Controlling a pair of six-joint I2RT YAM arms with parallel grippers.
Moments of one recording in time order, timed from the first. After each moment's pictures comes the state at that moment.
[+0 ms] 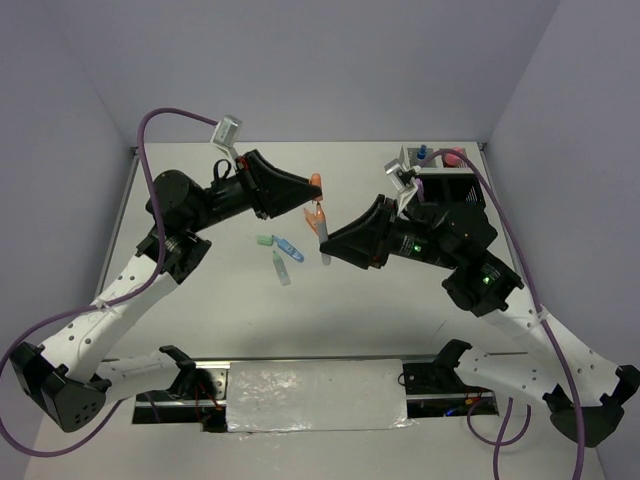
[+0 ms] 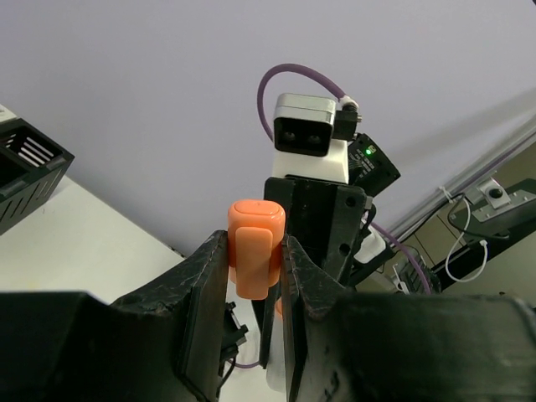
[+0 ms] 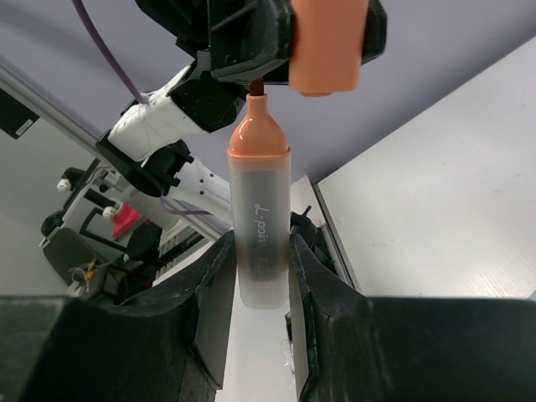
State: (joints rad) left arm -0.58 1.11 1.16 0.34 0.62 -0.97; right arm 0.75 0.87 1.05 -0.02 -0.54 0.71
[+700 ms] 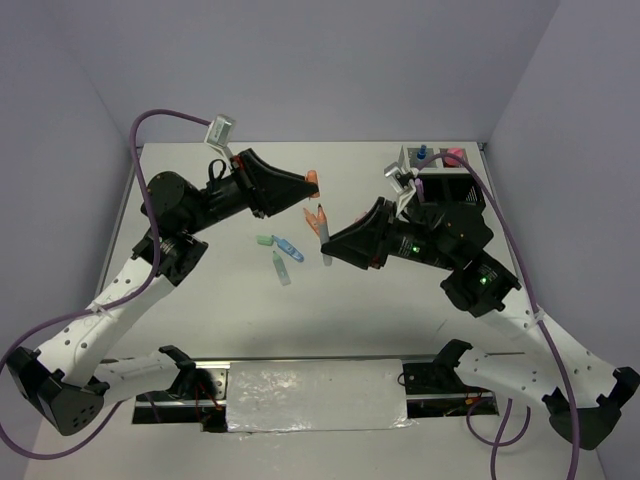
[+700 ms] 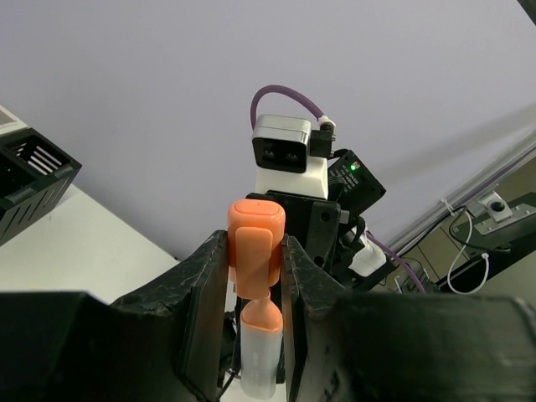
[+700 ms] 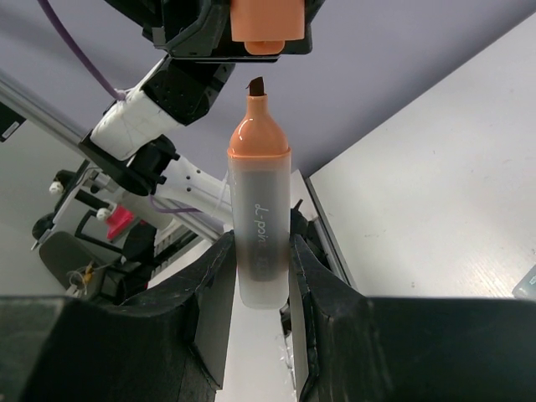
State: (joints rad) left arm -0.58 1.09 1.17 0.32 0.58 -0.98; right arm 0.73 0.86 1.01 -0.02 -0.55 0.71
